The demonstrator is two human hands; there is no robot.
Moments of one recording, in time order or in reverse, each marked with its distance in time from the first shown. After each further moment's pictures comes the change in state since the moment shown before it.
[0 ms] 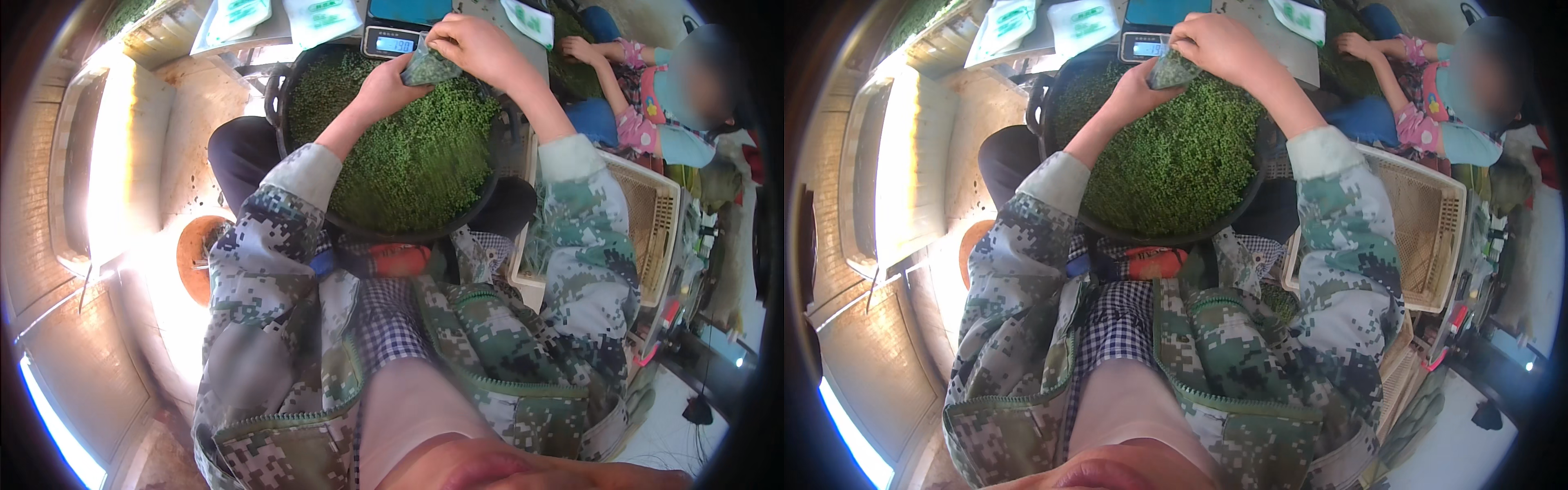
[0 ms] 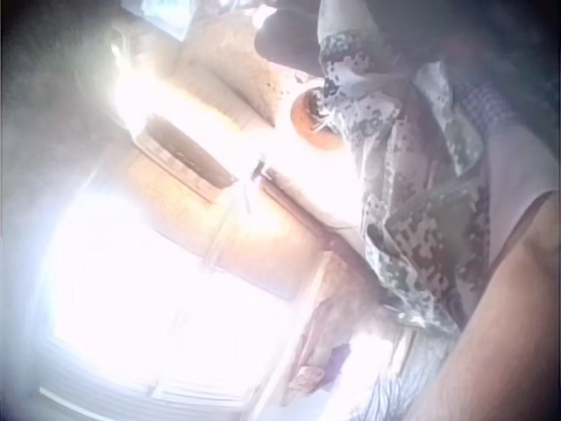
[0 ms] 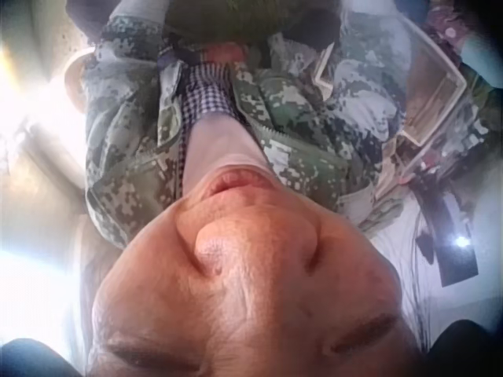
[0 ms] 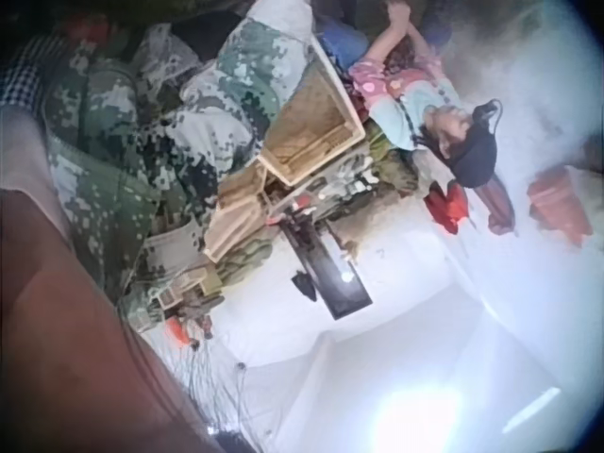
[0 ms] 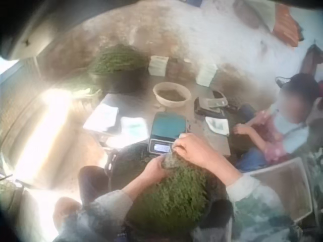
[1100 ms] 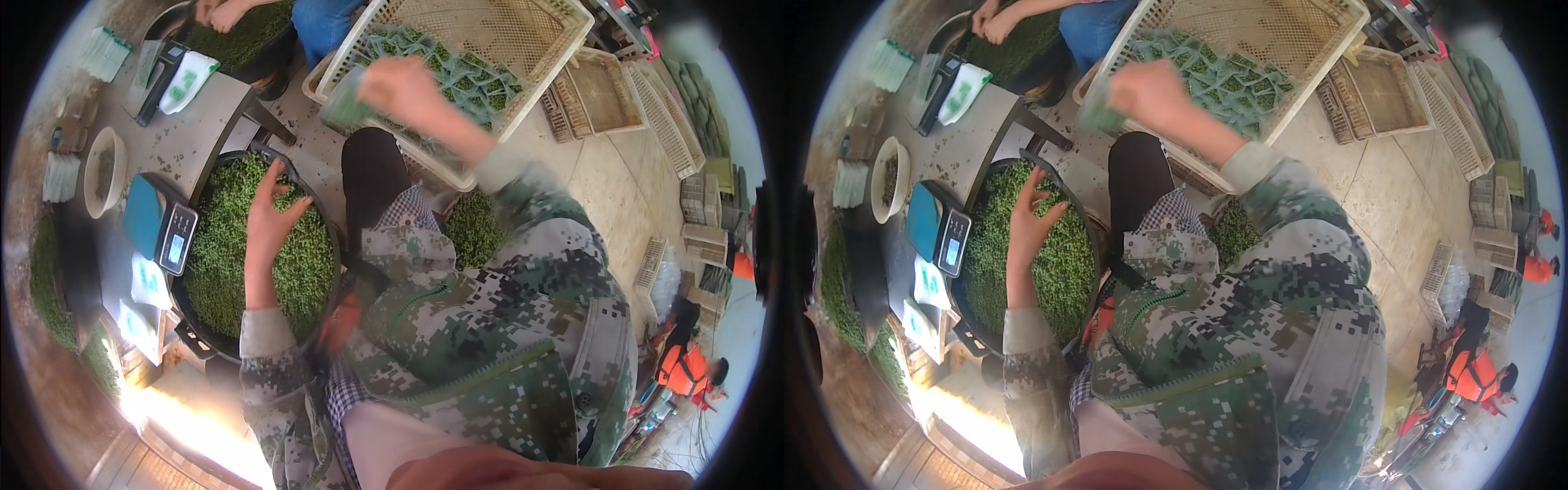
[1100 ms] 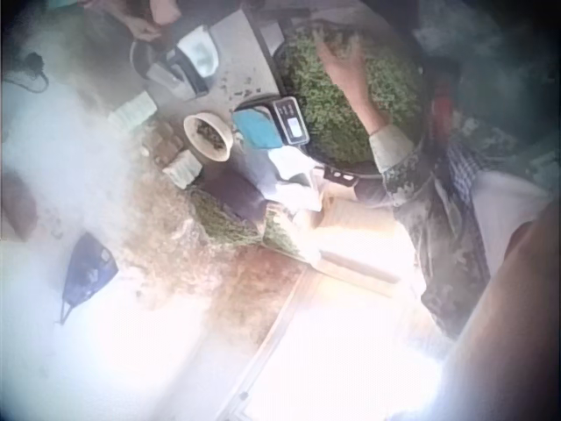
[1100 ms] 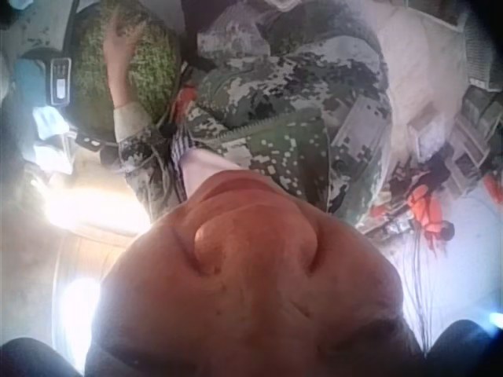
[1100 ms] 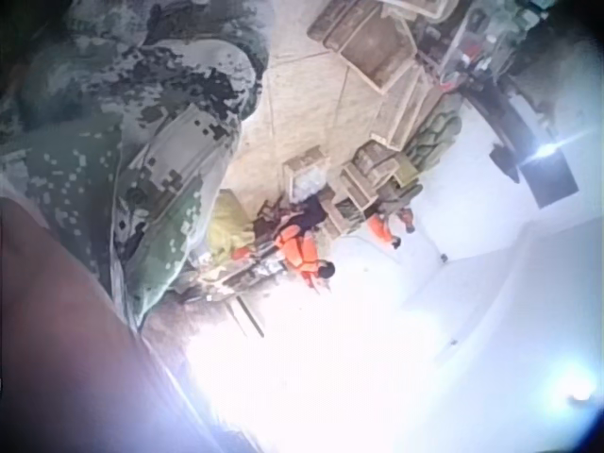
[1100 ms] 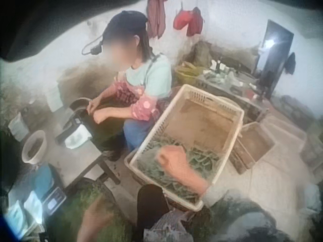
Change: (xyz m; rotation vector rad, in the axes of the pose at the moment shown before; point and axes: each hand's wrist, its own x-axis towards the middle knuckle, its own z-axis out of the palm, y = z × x) left_hand -0.018 0.078 0.128 0.115 -0.549 0.247; right_hand -0.344 0.064 0.059 -0.146 0.768 0.675
